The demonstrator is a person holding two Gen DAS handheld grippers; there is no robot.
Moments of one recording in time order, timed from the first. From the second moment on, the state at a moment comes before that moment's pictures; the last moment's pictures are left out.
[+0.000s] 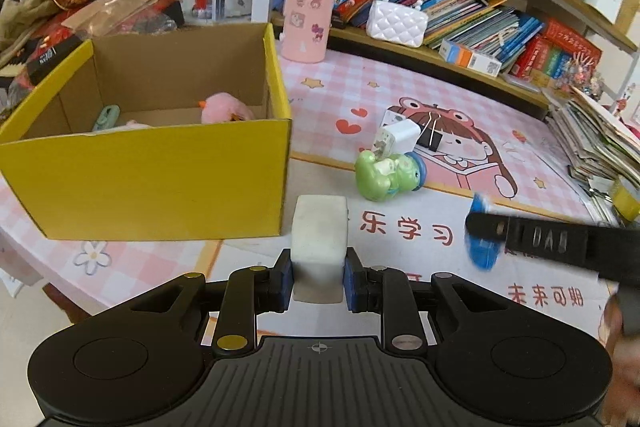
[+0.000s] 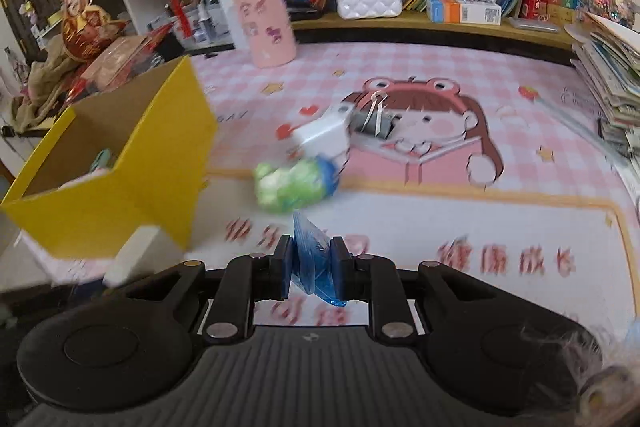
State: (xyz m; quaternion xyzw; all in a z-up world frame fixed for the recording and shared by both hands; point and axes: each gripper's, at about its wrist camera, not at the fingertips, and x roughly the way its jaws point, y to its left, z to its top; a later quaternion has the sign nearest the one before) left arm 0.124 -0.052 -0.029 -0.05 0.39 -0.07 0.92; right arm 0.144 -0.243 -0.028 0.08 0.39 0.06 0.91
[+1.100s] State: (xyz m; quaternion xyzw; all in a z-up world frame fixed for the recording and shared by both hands) left arm 0.005 0.129 -0.005 -0.07 0.34 -0.02 0.94; right arm 0.013 -0.048 -0.015 0.04 0.39 0.12 0.91
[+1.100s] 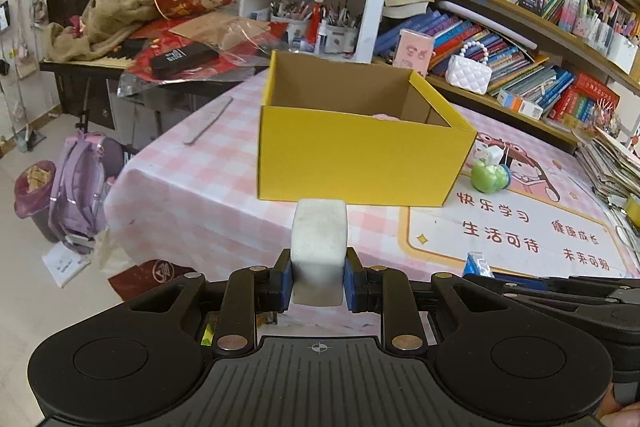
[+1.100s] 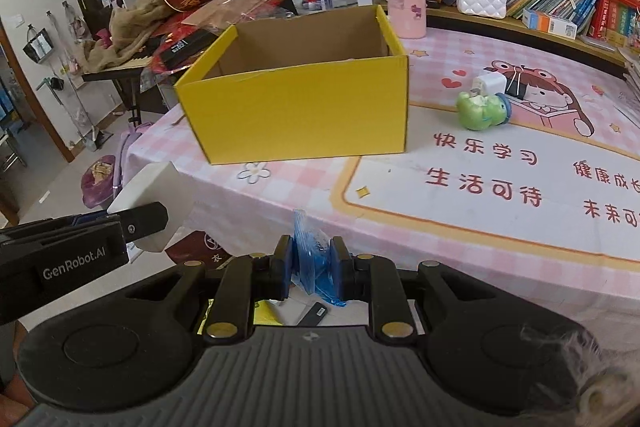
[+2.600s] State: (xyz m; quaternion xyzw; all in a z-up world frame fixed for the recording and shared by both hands) left arm 0.192 0.105 0.011 -0.02 0.29 0.03 0.95; right arm 0.233 -0.039 0.035 0.00 0.27 0.17 0.95
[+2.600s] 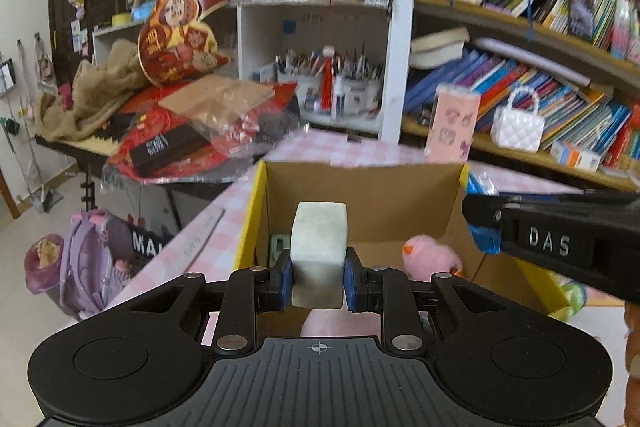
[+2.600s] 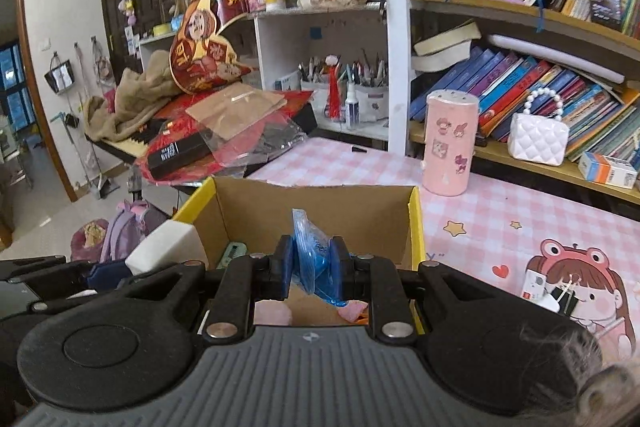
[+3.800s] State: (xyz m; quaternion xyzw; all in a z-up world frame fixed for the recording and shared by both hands) left arm 0.186 0.111 0.017 -0.03 0.28 0.06 0.96; right arm 0.265 -0.032 0.001 -0.02 0.34 0.17 0.92
